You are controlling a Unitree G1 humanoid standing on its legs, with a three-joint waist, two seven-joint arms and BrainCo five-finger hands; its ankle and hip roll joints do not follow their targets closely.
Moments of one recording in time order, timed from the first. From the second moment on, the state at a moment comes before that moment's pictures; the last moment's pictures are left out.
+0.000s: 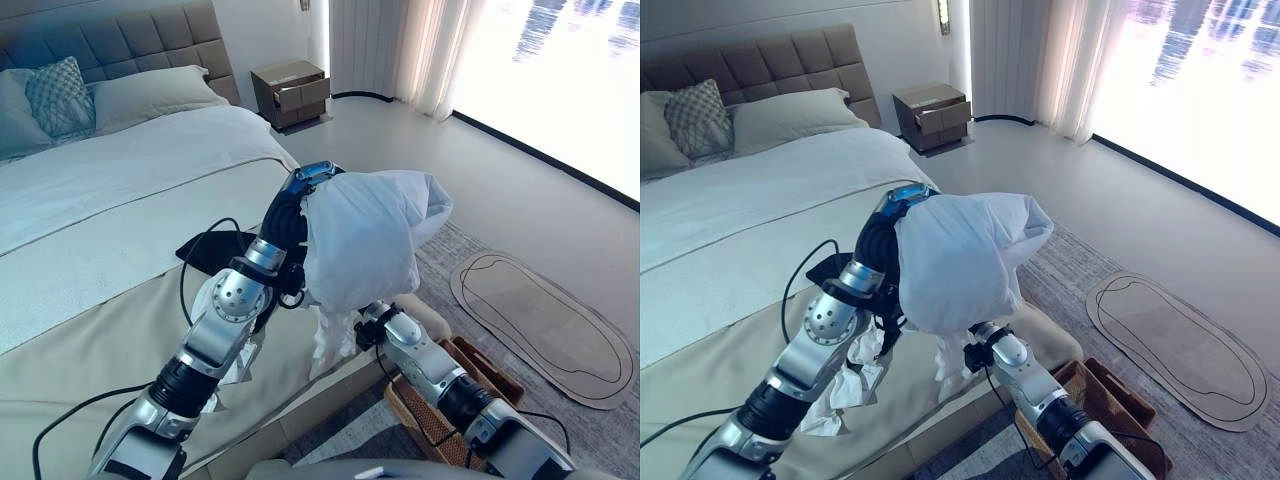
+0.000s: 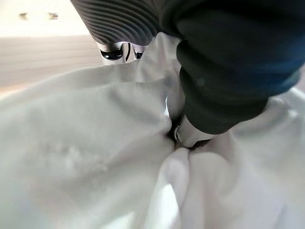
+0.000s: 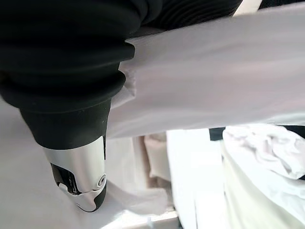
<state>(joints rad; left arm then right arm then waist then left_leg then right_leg) -0.35 0.41 -0.41 -0.18 -0.25 -0.29 0.06 -0.34 -0.19 0.61 0.43 0.42 -0.17 0.10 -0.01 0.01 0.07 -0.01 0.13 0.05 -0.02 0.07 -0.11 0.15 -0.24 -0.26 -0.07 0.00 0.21</state>
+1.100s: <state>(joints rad) -0.18 0.42 -0.23 -0.02 0.02 -0.28 0.19 -0.07 -0.31 0.31 0.28 0.50 -0.22 0.09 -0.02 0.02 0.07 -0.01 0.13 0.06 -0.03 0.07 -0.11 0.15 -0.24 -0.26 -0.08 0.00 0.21</state>
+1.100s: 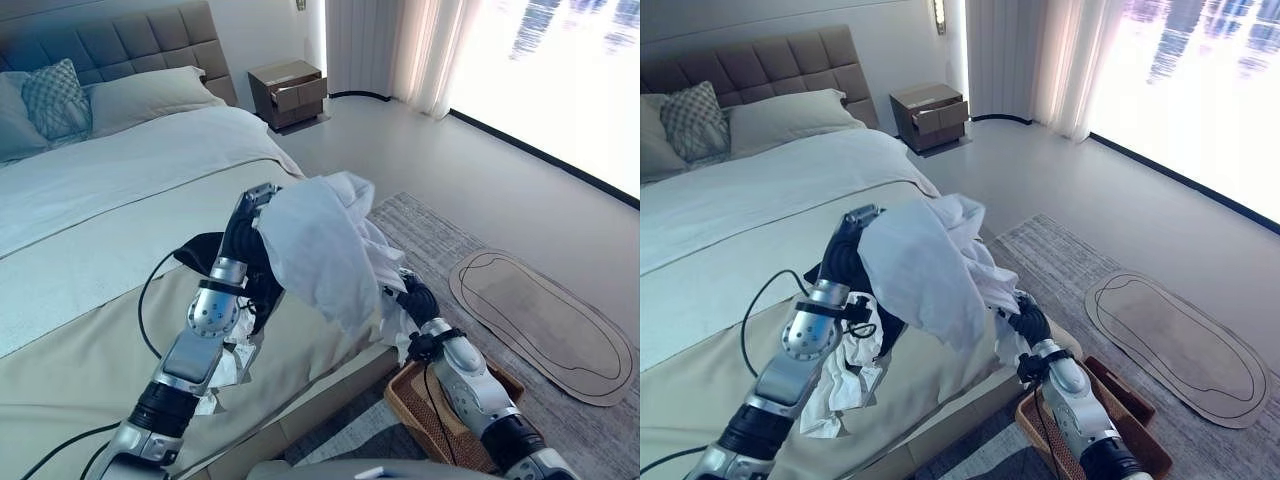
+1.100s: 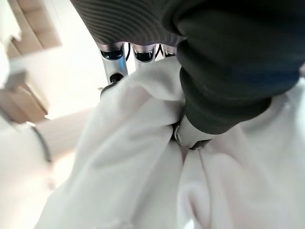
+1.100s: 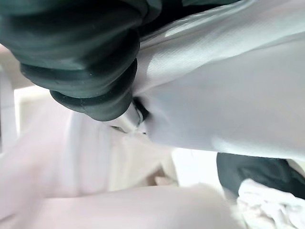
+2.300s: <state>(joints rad) 0.06 0.38 -0.32 0.31 0.01 -0.27 0.04 -0.03 -0.29 -0.01 0.16 0.72 -0.32 -0.01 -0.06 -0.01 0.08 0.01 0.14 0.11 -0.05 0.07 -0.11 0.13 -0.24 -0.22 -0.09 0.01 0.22</state>
